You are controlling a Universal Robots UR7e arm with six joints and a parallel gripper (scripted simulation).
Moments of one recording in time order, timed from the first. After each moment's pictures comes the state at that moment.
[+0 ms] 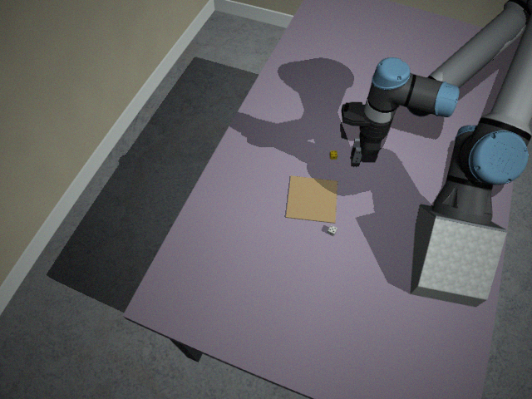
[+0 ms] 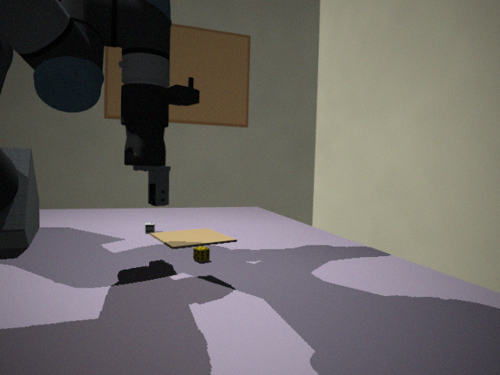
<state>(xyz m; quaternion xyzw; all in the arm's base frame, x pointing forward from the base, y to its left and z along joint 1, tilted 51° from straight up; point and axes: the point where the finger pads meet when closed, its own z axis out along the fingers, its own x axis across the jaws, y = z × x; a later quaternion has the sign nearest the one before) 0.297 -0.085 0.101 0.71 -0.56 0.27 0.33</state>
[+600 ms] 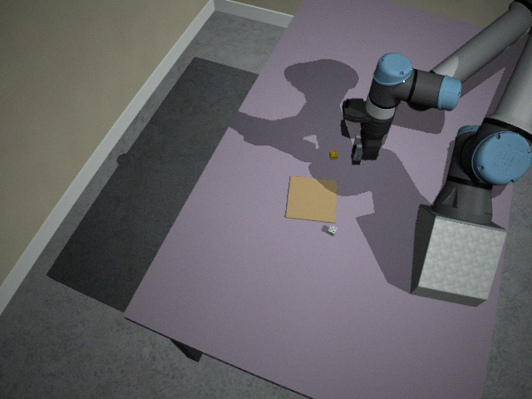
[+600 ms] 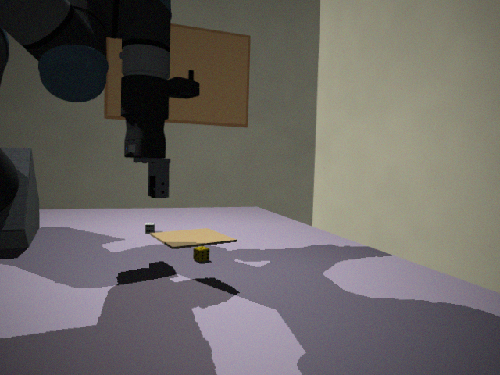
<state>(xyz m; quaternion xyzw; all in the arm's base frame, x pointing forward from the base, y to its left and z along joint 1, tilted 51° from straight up) 0.297 -0.075 0.110 0.71 -0.56 0.27 0.33</state>
